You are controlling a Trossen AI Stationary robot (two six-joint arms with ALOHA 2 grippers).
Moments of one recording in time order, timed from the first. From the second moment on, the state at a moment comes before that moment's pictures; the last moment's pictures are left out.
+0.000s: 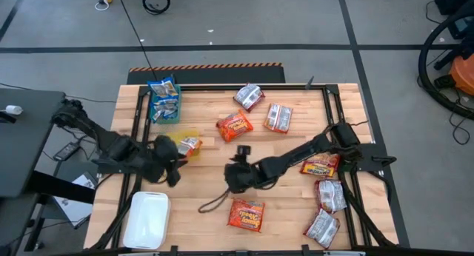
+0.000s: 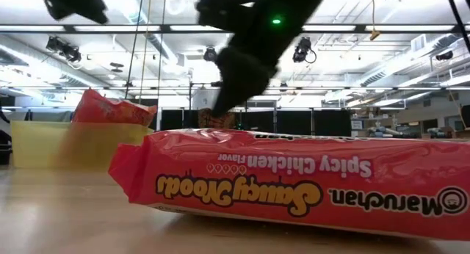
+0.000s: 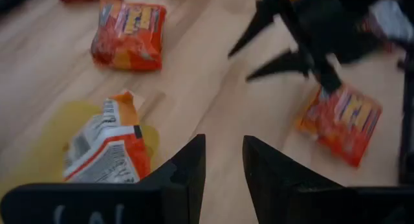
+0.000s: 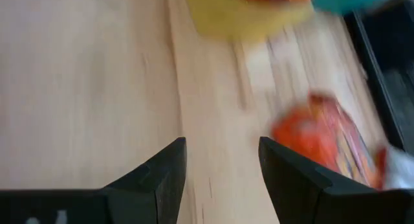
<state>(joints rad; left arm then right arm) -0.60 1.02 0.95 -0.87 -0.63 -0.94 0.32 2.05 1.48 -0.47 0.67 0.15</state>
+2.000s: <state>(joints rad) -0.42 1.18 0.73 -1.03 -0.95 -1.48 0.33 1.94 1.53 -1.00 0.68 0.53</state>
